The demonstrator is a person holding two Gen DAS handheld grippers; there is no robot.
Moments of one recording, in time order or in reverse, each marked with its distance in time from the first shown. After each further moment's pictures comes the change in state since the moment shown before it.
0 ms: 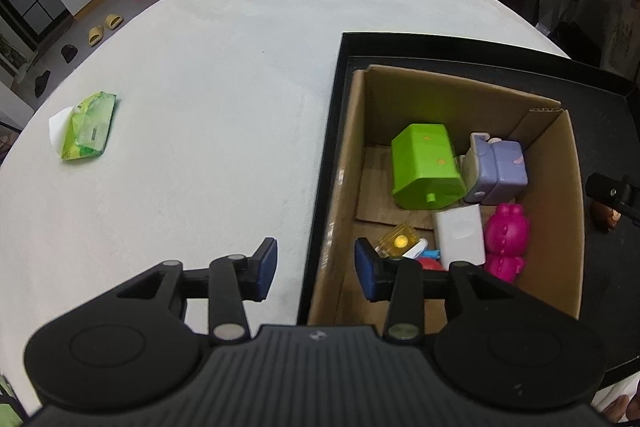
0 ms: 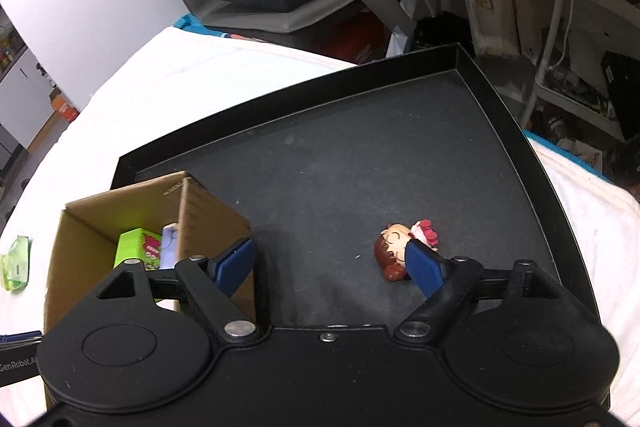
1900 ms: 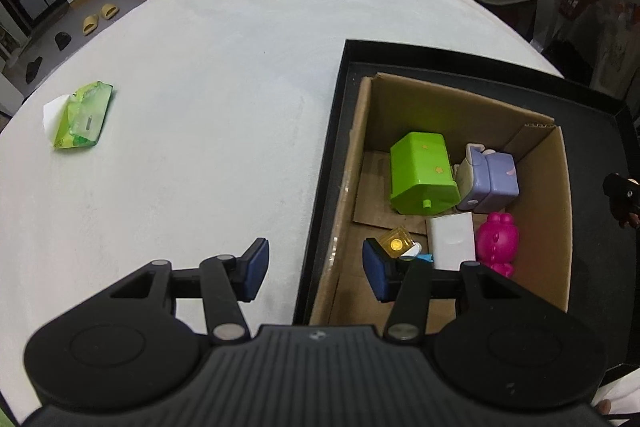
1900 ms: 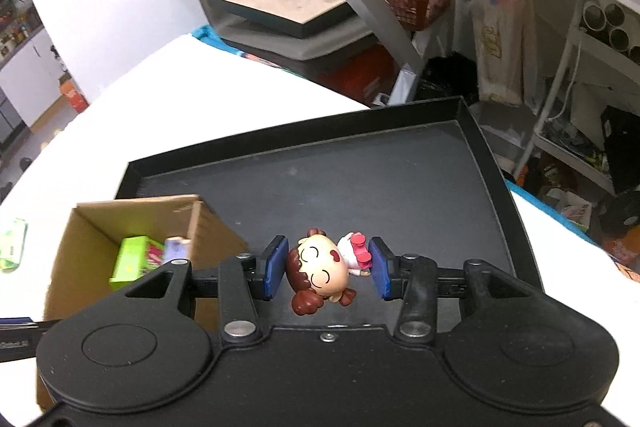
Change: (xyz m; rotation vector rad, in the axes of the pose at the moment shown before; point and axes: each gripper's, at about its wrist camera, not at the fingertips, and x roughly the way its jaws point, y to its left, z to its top) left arm -0.009 0.019 -0.003 -0.054 -0.016 -0.057; right arm -0.019 0.004 0.008 -0.130 -0.077 -0.001
